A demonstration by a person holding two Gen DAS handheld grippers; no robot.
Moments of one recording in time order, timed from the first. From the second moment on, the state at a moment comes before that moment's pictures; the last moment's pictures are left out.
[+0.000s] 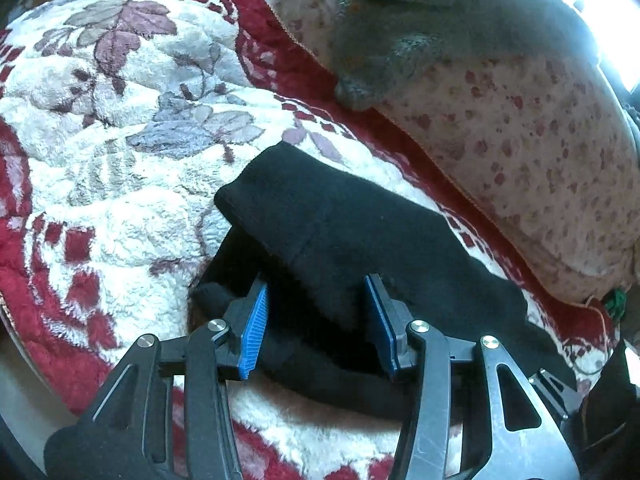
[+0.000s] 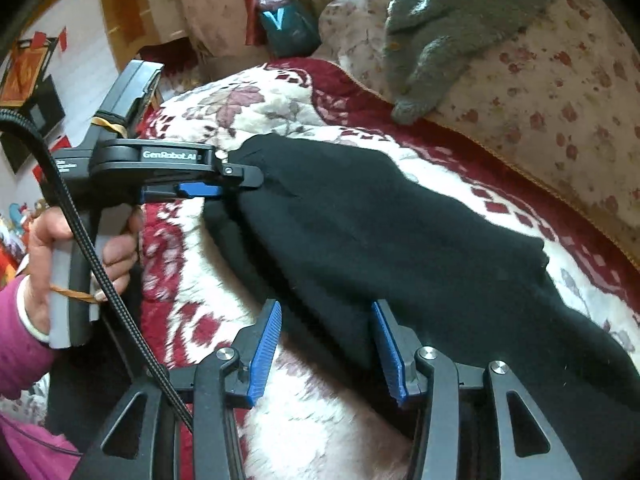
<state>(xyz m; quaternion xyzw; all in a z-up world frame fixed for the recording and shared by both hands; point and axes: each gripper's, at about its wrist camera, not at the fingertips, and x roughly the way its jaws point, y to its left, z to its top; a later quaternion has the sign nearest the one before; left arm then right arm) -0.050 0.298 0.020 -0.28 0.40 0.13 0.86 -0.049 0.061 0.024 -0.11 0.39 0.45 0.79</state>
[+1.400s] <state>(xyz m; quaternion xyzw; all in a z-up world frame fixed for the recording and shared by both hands) -0.097 0.309 0.028 -0.31 0.38 0.17 0.85 -0.053 0.081 0.026 -0.09 0.40 0.48 0.78</state>
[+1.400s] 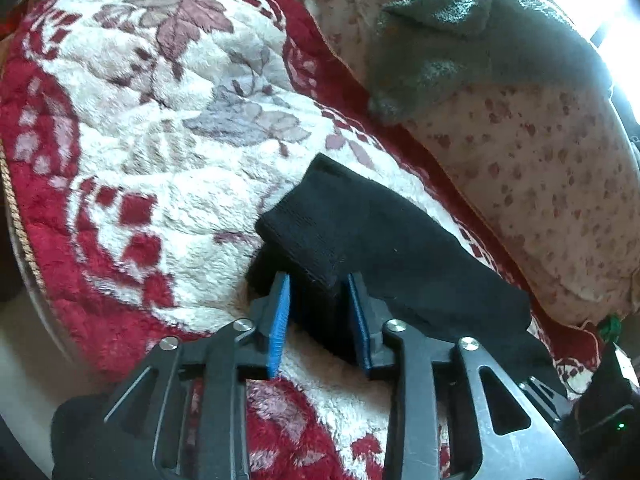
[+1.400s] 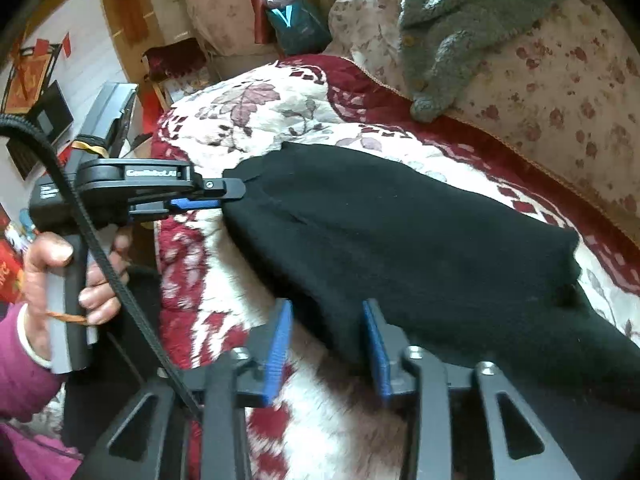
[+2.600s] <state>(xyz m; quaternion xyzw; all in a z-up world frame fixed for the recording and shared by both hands) -0.042 0.148 0.011 -0.16 0.41 0.03 0.90 0.097 -0.008 -0.005 0.11 0.48 0.37 0.79</state>
